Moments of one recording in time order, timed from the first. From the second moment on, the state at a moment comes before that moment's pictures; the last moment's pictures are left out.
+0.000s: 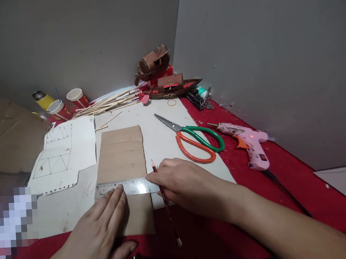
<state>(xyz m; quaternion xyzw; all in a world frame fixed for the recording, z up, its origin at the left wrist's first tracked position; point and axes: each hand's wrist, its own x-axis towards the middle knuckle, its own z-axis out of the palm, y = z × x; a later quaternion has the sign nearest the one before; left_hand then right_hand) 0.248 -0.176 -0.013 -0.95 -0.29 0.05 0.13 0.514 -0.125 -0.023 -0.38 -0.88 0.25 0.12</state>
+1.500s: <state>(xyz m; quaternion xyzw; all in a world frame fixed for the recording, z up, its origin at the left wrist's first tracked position) 0.243 -0.171 -0.030 -0.94 -0.34 0.04 -0.10 0.461 -0.093 -0.050 -0.38 -0.76 0.43 0.30</state>
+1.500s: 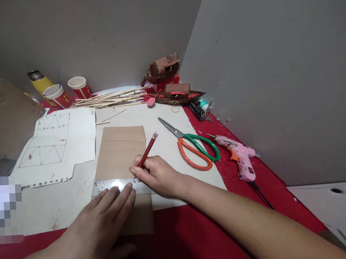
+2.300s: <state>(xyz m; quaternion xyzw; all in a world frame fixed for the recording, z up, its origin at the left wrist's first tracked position) 0.241 -0.175 -0.043 -0.93 -0.34 0.01 -0.09 0.461 -0.095 -0.054 -0.40 -0.76 0.39 0.33</state>
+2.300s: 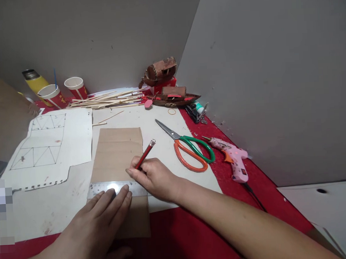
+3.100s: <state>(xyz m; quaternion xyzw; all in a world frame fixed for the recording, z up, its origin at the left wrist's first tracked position) 0.245 -0.170 -0.028 -0.94 -0.33 0.06 -0.08 0.461 -0.096 -0.052 -0.41 -0.73 0.45 0.32</state>
